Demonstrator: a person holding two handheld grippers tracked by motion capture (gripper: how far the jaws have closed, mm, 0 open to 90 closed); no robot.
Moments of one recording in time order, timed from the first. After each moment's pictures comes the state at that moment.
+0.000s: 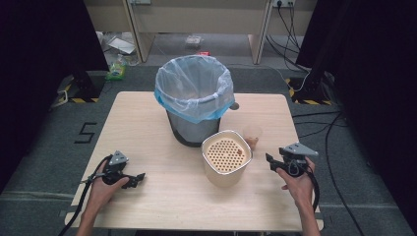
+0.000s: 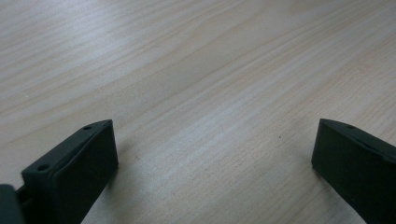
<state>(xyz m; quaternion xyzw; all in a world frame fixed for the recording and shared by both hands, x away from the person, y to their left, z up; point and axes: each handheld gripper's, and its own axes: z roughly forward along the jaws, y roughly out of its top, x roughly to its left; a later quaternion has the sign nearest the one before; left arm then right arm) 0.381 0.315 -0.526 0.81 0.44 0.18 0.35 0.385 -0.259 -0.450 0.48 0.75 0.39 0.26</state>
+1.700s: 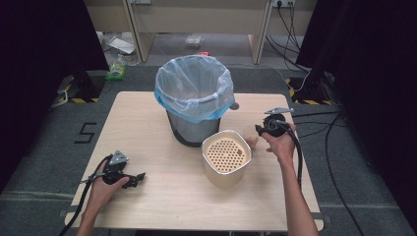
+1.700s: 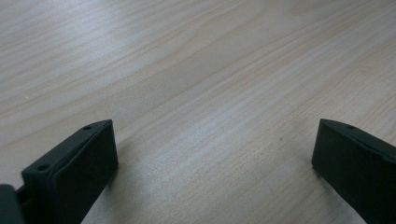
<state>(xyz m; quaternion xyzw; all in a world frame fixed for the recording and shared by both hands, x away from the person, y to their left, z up) 0.382 0.314 -0.526 0.81 0.44 0.18 0.35 0.492 -0.215 -0.417 0.49 0.78 0.32 0.23</state>
